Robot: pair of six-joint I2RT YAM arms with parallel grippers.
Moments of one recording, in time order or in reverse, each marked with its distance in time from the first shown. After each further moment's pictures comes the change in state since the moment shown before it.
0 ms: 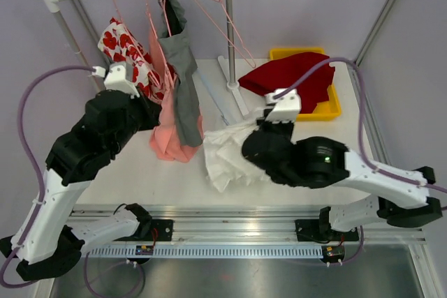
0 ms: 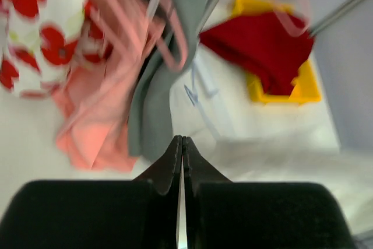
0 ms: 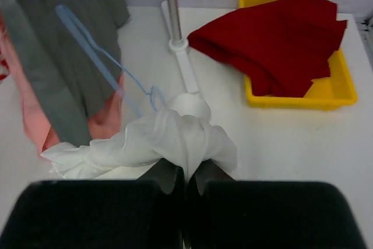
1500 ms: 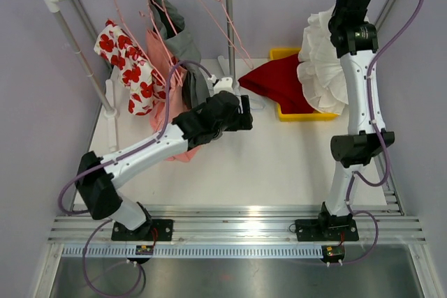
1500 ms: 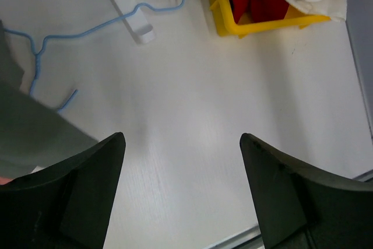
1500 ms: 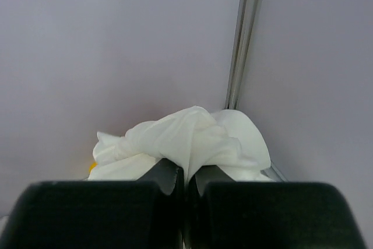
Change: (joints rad) left arm -0.251 0.460 -0.344 0.518 0.042 -0.141; right arm -1.279 0.595 0.872 0.443 -0.572 -0.696
